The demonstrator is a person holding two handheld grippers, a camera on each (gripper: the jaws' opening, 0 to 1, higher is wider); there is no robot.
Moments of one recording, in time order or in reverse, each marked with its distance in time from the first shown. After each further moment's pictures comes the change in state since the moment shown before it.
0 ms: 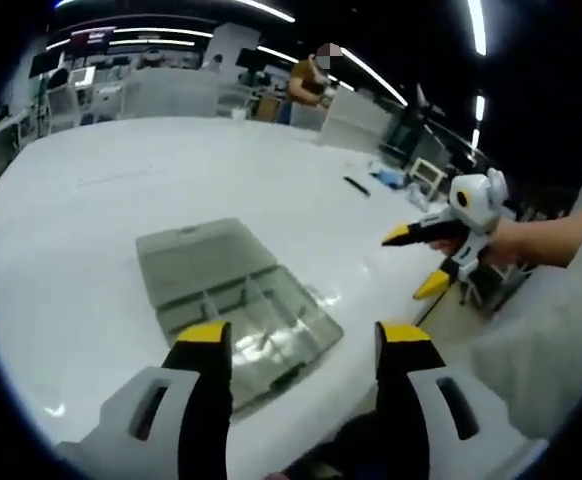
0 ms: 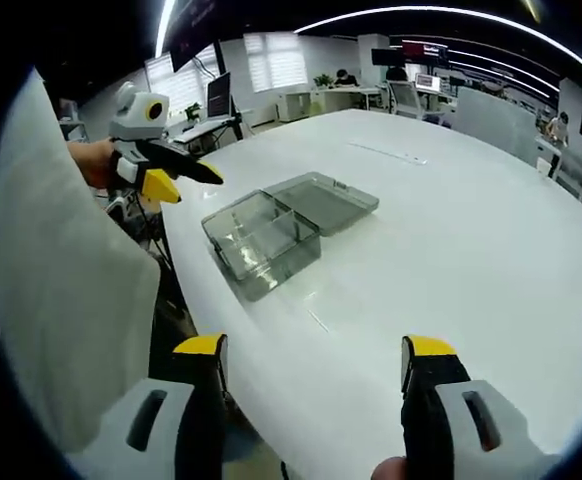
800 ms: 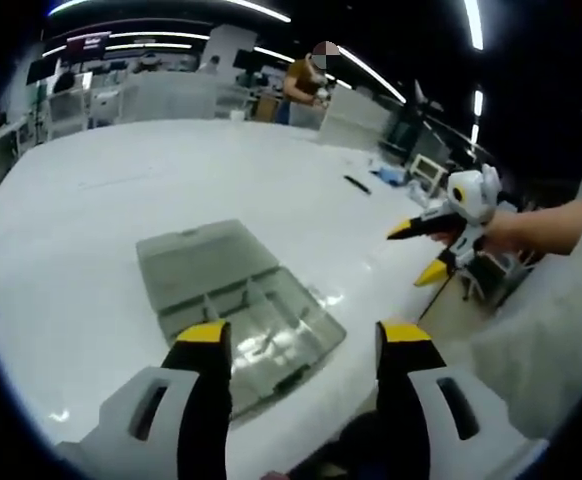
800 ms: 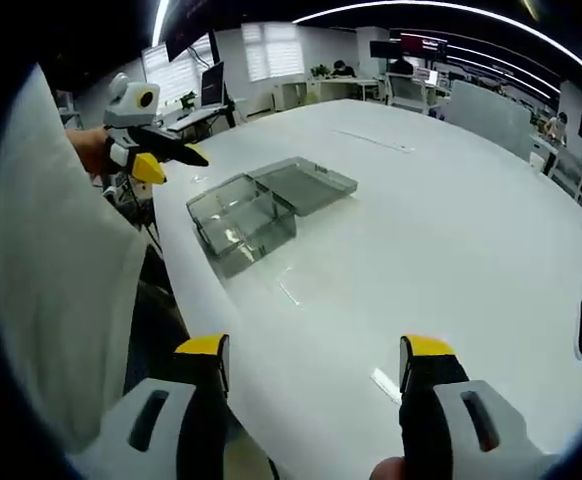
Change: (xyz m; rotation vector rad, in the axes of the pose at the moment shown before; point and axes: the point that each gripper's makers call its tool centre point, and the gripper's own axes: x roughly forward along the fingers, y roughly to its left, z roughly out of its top) left arm 0.005 0.000 -0.001 0.020 0.011 0.008; right arm -0.012 -0.029 -0.021 -0.019 0.050 -0.024
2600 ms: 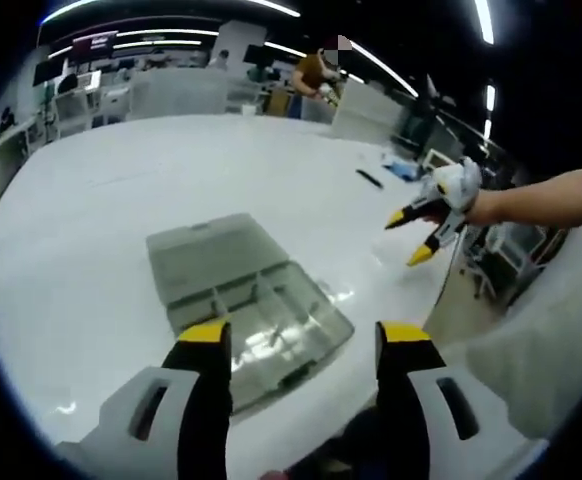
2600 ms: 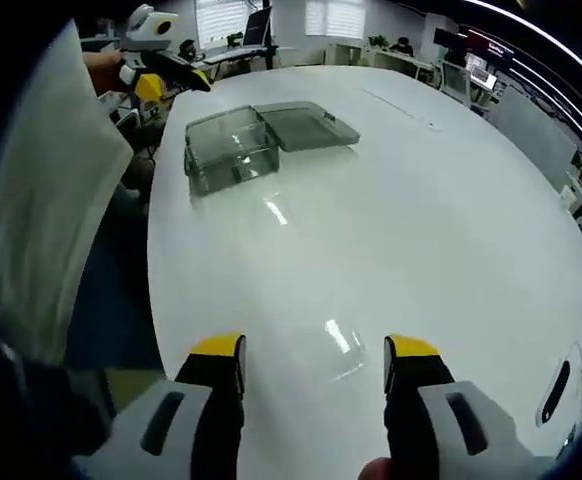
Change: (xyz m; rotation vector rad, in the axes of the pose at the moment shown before) left arm -0.001 0.004 -0.003 -0.002 0.028 0.066; right arm 0.013 -0.063 -0.038 -0.277 0.194 0.075
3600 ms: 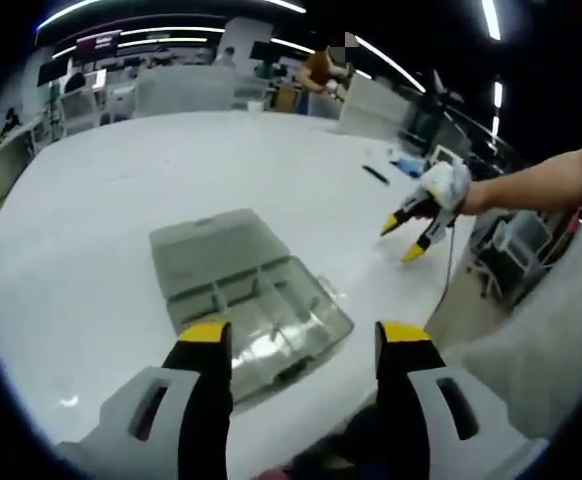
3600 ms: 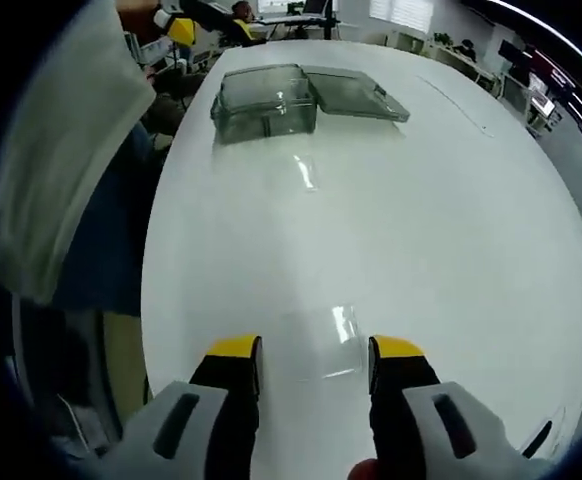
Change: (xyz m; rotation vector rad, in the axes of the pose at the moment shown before) left arm 0.000 -0.006 -0.004 -0.007 0.016 0.039; right arm 0.020 -0.005 -0.017 -0.224 0.109 0.115
